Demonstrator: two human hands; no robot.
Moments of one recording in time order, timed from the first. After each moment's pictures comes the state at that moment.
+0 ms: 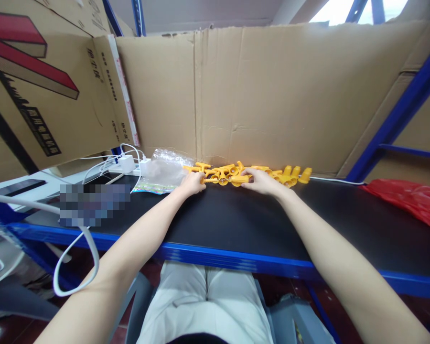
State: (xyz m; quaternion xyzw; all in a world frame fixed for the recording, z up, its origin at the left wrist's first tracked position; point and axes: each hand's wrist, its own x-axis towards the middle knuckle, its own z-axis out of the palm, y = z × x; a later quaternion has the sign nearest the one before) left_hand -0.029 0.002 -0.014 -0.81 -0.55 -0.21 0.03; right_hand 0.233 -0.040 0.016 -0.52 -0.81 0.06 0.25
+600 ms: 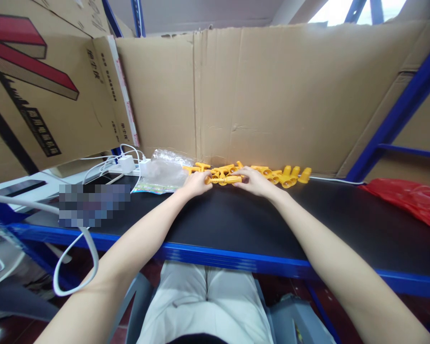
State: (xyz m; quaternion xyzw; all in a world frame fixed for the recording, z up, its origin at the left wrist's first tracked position) left_hand -0.014 -0.018 -0.004 -0.83 -0.51 -0.24 0.03; right_hand 0.218 -0.041 0.012 -0.44 -0.84 0.03 0.31
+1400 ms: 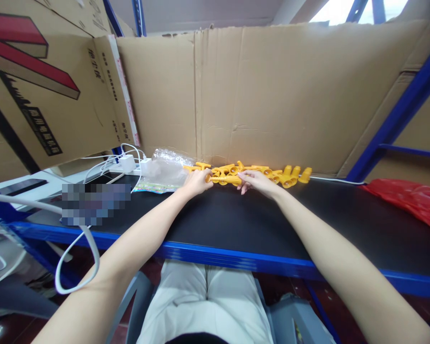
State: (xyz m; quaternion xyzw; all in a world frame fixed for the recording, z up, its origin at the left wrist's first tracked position) left_hand -0.013 -0.018 -0.003 -0.82 -0.51 -0.25 0.06; right_hand 0.223 -0.039 0.007 -0.44 -0.70 0.41 0.37
